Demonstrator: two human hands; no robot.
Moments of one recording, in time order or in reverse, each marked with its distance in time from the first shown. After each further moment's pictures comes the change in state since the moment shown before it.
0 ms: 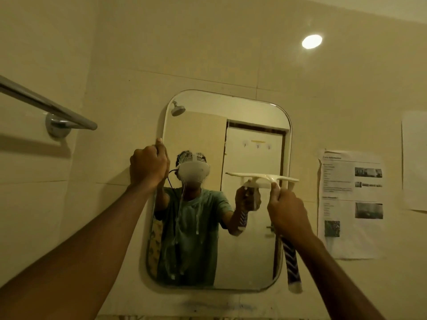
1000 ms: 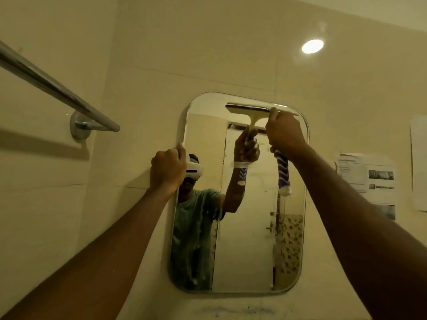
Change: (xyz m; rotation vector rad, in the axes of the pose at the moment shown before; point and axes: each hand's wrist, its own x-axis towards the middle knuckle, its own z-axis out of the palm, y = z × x) left_hand 0.004 -0.012 -0.003 -0.044 -0.054 0.102; right_hand 0.102 -0.145 -0.007 0.085 0.149 -0.134
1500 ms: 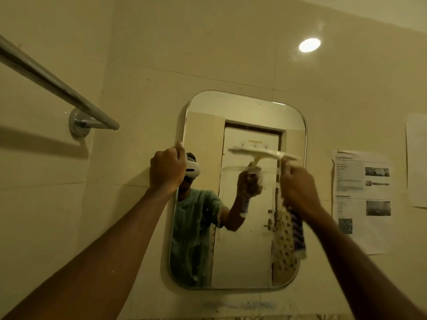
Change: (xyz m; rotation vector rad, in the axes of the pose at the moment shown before) left_hand -0.006 0.001 -0.005 -0.066 -0.007 -0.024; right_hand -0.095 0.080 -0.001 0.031 -0.036 0.130
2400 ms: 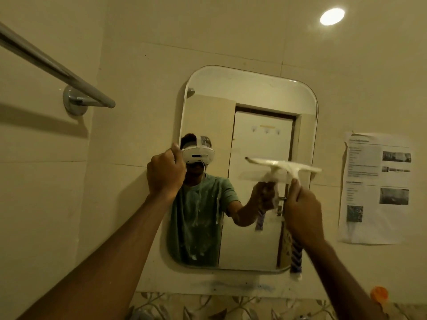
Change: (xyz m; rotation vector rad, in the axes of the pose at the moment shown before) left_hand -0.050 -0.012 0.009 0.058 0.090 -0.049; right_hand -0.047 0.085 0.019 0.049 0.049 -0.041
